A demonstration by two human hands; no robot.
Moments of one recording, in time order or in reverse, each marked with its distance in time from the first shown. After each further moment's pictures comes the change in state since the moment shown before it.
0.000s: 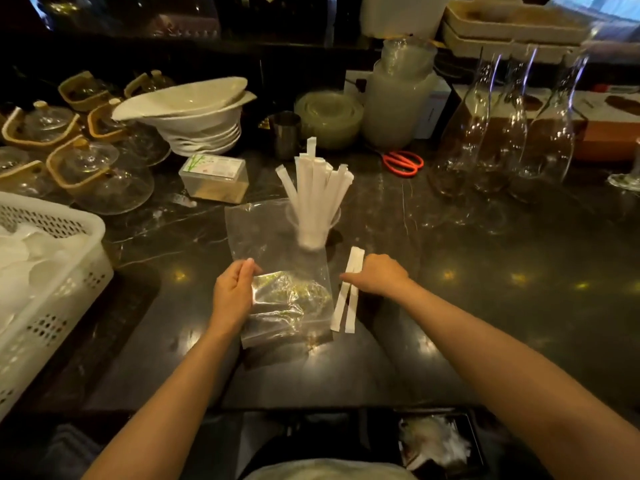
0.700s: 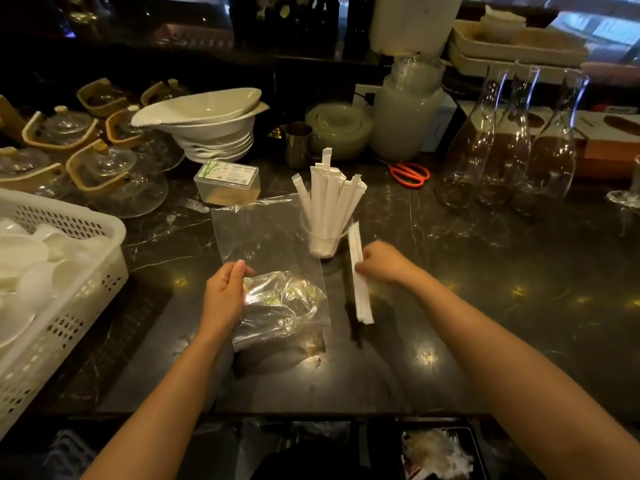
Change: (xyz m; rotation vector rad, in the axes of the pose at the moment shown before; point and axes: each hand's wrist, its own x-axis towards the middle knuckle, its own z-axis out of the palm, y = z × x) left_hand 0.004 -0.001 -0.032 -0.092 0.020 -0.074; right_hand -0.015 -0.035 -0.037 0.208 -0.029 -0.071
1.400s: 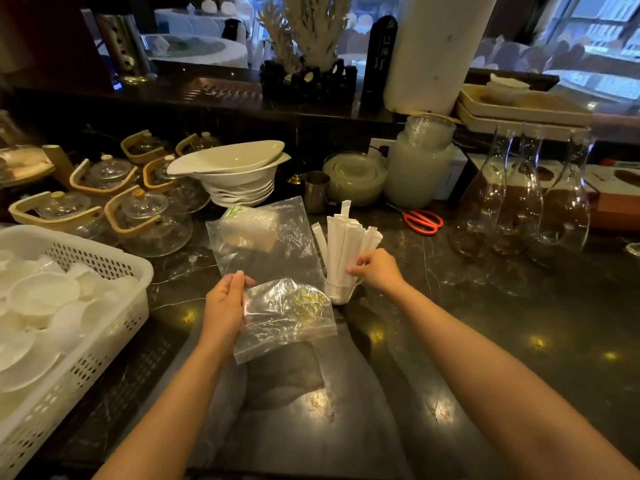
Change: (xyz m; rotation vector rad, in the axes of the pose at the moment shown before) left_hand 0.034 0.033 -0.017 -0.068 0.079 -0.008; right_hand 0.051 -0.033 -0.013 0.299 0.224 -0.111
